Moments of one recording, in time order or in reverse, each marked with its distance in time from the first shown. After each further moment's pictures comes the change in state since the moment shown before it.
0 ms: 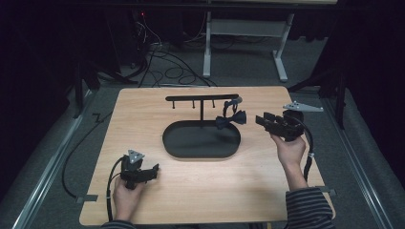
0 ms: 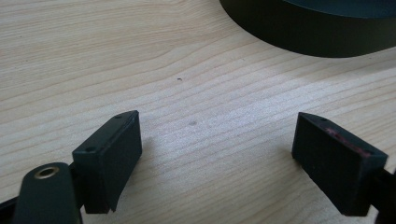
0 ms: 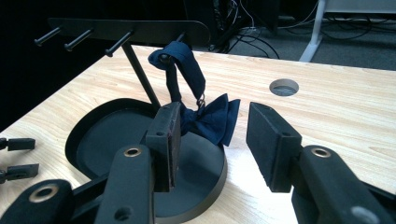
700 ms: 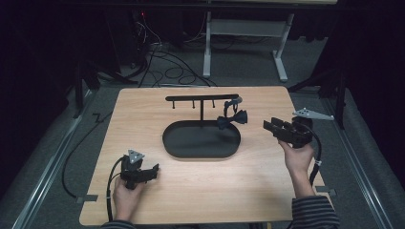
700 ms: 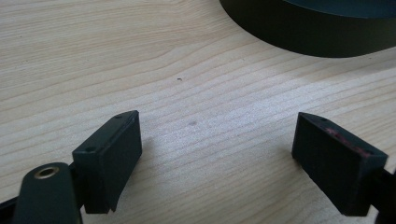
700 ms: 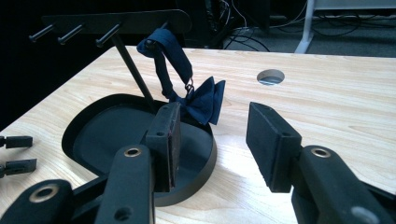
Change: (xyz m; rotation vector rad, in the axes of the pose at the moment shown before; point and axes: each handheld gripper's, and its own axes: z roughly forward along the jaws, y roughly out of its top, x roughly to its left) left arm 0.000 0.000 0.000 0.000 0.000 0.000; right arm -0.012 -0.017 -0.020 -0.013 -0.021 0.031
